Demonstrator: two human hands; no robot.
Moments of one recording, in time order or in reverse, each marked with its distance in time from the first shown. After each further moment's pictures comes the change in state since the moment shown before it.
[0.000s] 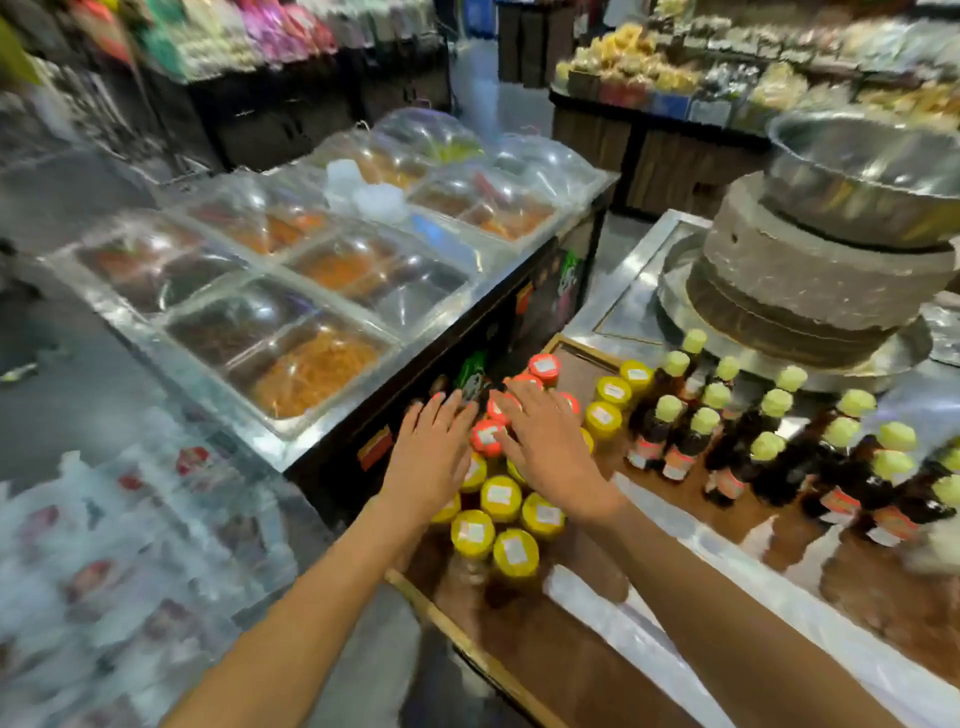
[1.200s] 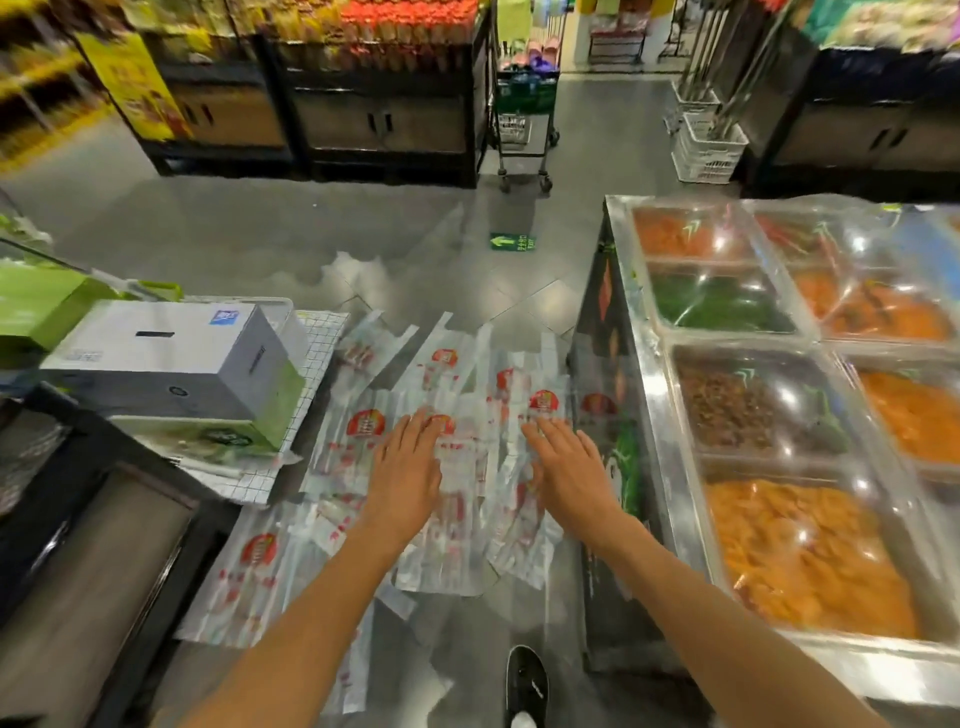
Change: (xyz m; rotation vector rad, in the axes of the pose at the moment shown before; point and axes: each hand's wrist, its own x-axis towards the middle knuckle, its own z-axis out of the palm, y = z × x) left_hand -0.326 -0.501 -0.057 0.023 0.082 -1.219; right_hand 0.315 -0.528 0.265 0.315 -0.473 -0.789
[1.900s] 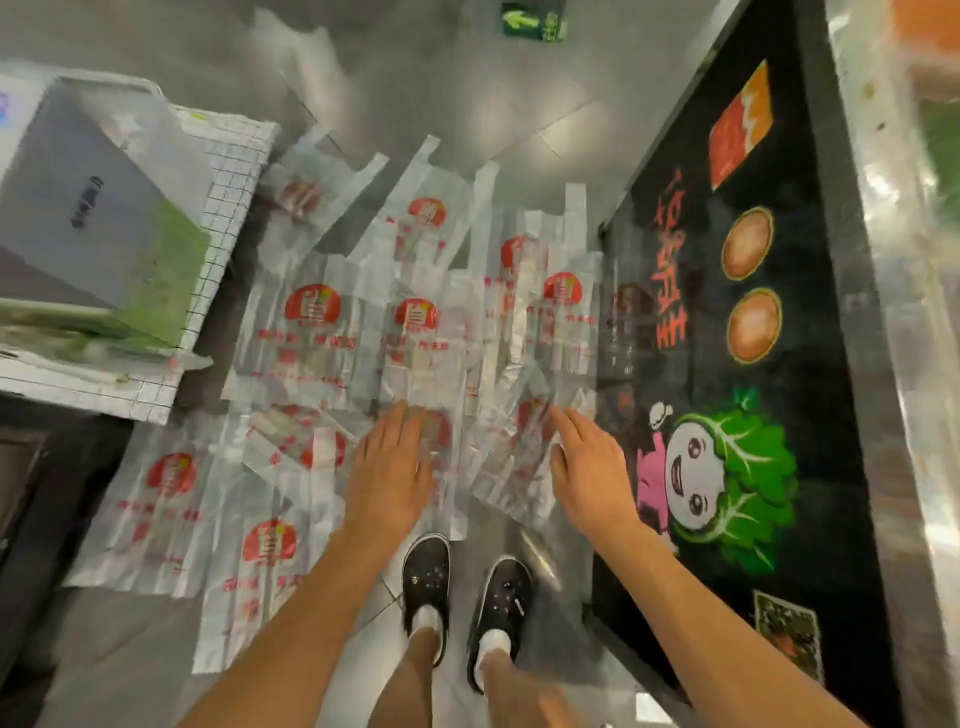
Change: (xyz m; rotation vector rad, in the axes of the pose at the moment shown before) left_hand 0.115 -0.163 0.305 -0.144 -0.271 -0.227; right_hand 0.168 0.106 0.288 0.067 -0.260 0.269
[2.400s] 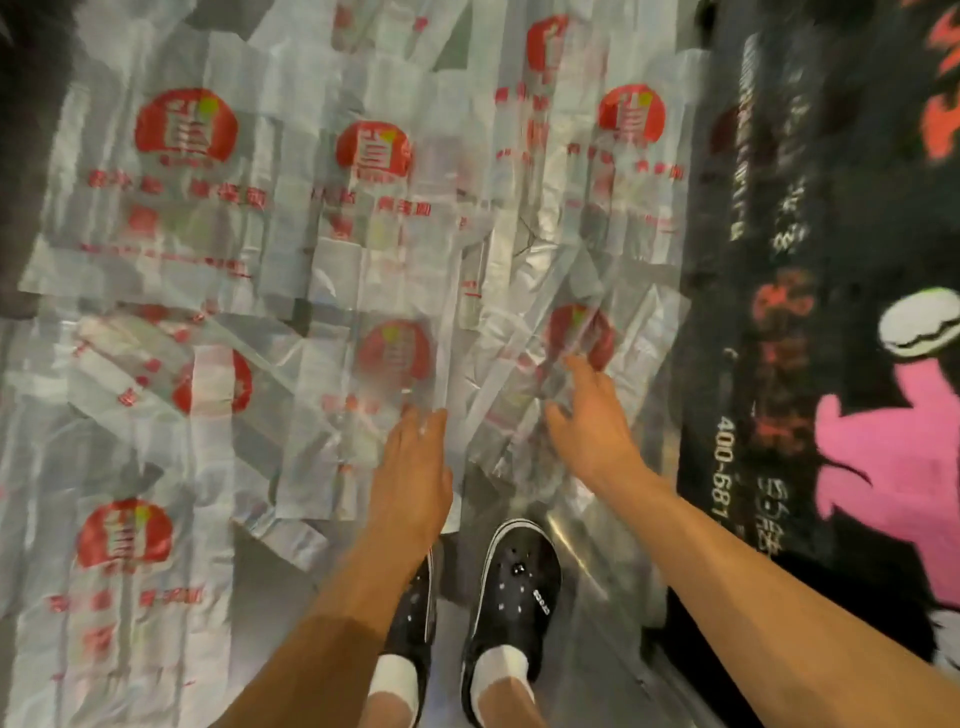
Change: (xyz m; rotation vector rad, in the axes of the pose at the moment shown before) left_hand 0.063 -0.111 0.372 -0.080 -0.271 -0.180; right_hand 0.133 0.113 0.313 0.333 -0.205 0.256
